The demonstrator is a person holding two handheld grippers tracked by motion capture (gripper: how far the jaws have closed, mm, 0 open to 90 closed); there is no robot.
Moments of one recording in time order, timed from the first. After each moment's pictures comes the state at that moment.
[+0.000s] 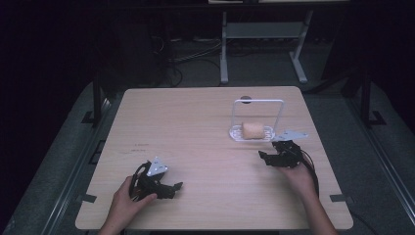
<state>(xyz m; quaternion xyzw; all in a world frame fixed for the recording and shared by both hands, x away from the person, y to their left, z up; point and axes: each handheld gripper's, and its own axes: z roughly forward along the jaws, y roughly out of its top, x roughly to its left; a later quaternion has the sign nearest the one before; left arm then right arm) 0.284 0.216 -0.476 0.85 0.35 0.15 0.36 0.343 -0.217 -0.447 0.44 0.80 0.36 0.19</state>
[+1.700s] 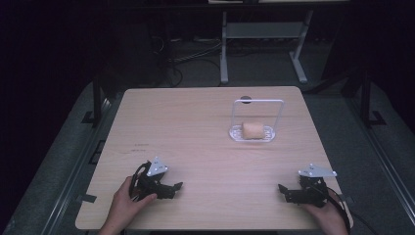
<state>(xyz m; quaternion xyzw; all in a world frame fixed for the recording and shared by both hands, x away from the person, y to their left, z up) 0.284 0.215 -0.476 0.85 0.35 0.15 0.36 0.251 -0.268 -0.482 0.49 0.78 0.34 0.19</state>
